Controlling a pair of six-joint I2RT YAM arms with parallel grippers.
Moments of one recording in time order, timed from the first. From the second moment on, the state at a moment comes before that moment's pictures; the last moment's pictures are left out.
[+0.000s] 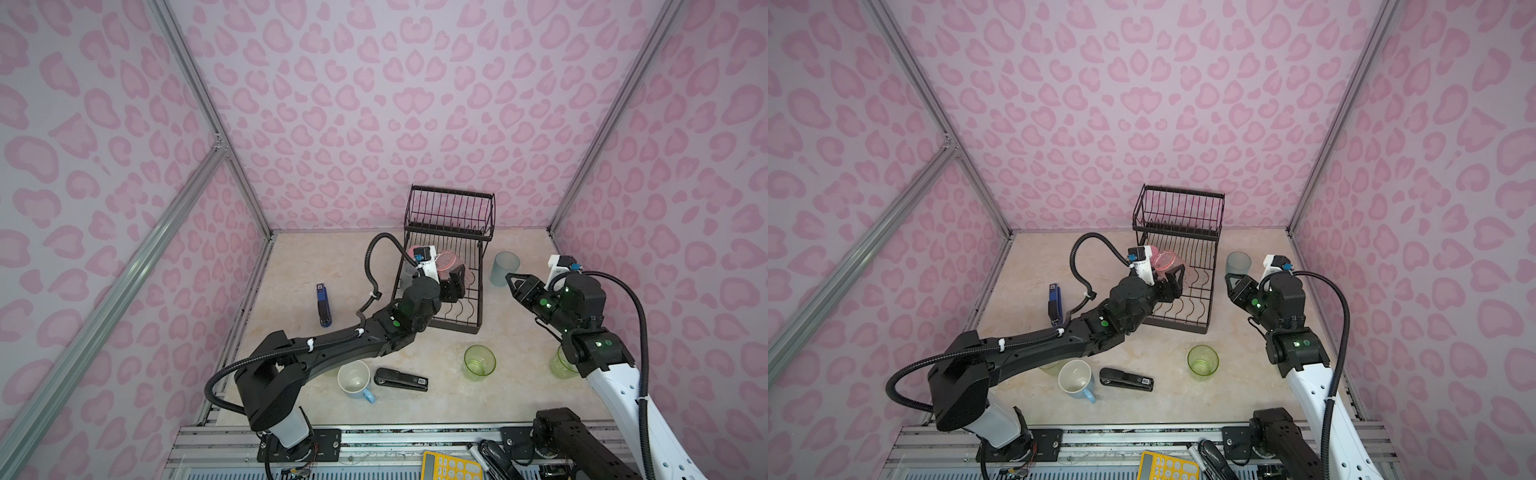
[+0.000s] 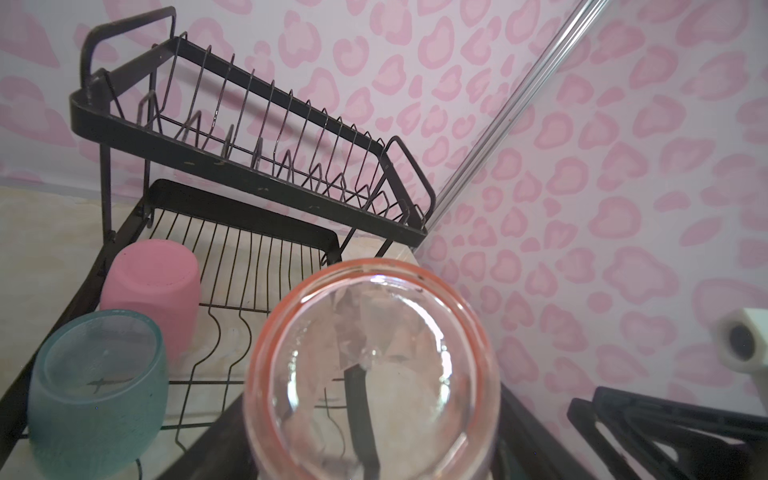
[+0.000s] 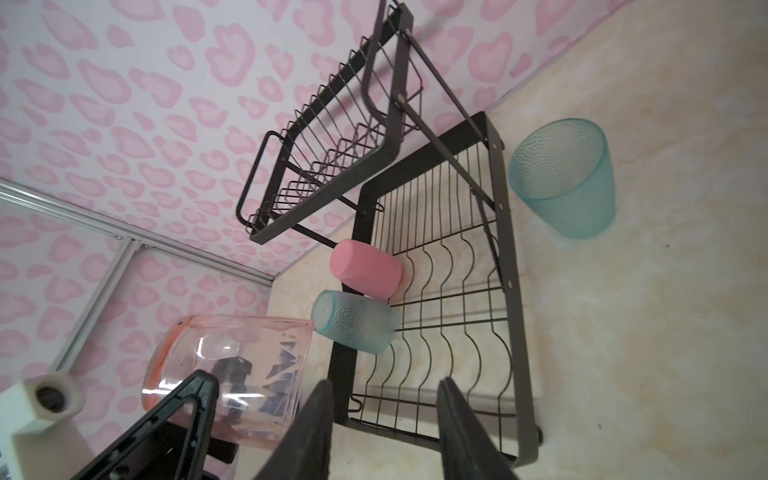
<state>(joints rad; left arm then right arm) -1.01 1.66 1.15 0.36 -0.46 -0.56 0.09 0.84 0.81 -0.36 -0.24 0.77</state>
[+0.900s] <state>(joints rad) -0.97 2.16 1.49 0.30 -0.68 -0.29 -0.01 0.93 0.68 -0.23 -0.30 0.73</state>
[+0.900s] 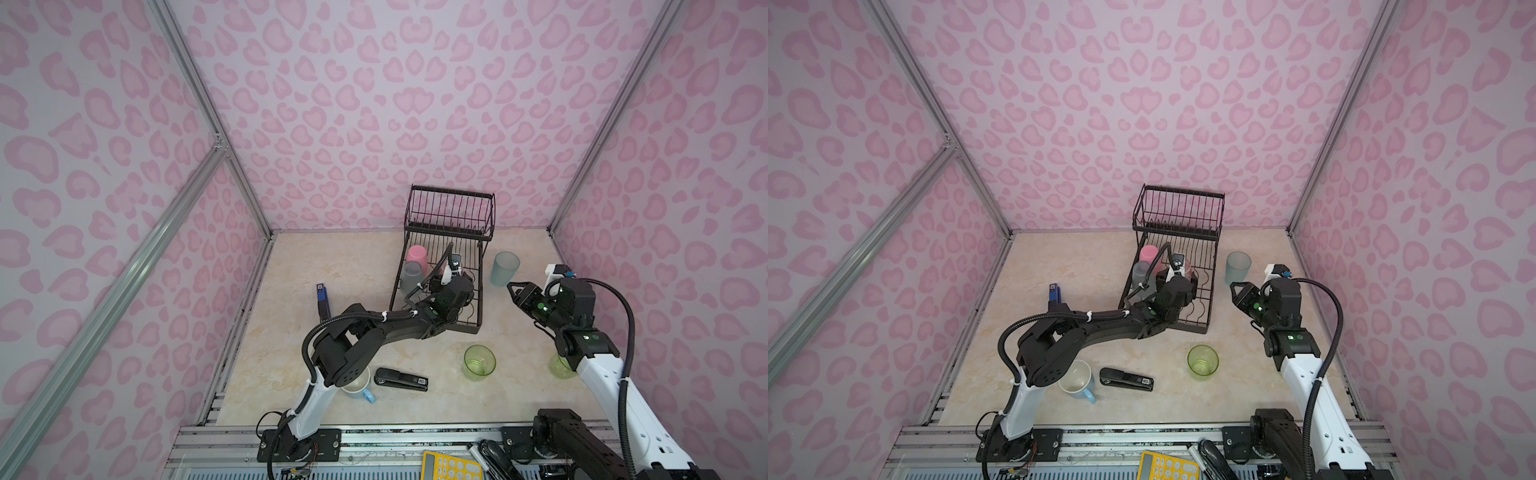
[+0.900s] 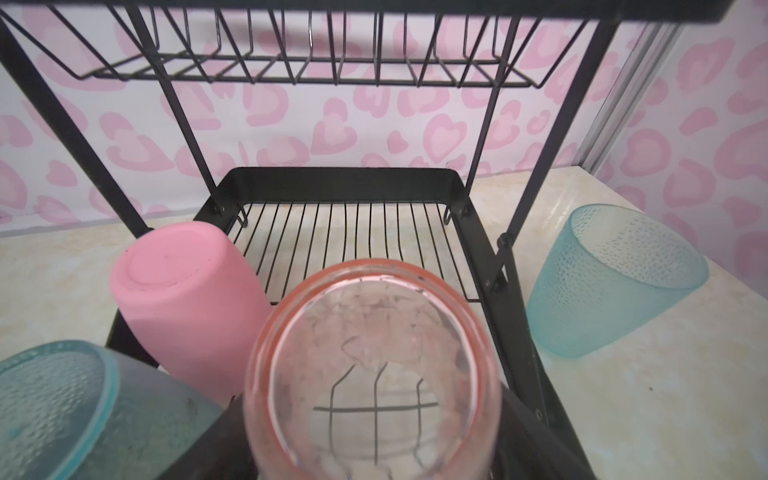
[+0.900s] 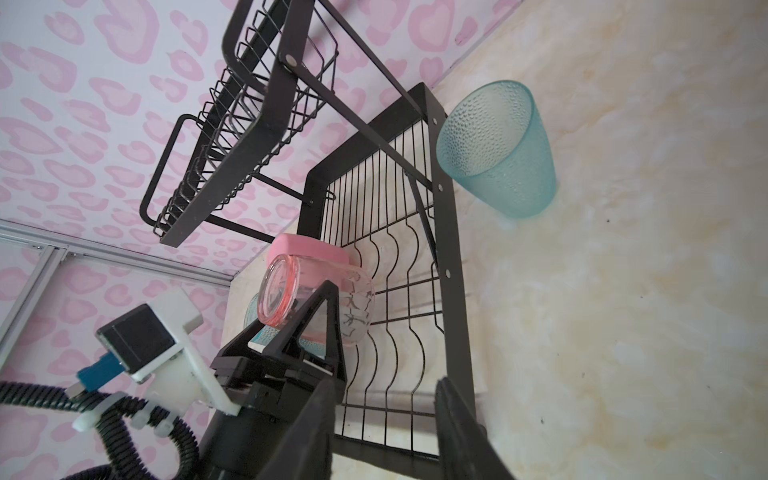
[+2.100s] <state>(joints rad) -0.90 2.36 1.72 0.12 -0.64 -0.46 -0.04 0.98 0.59 -0.09 -0.29 0.69</state>
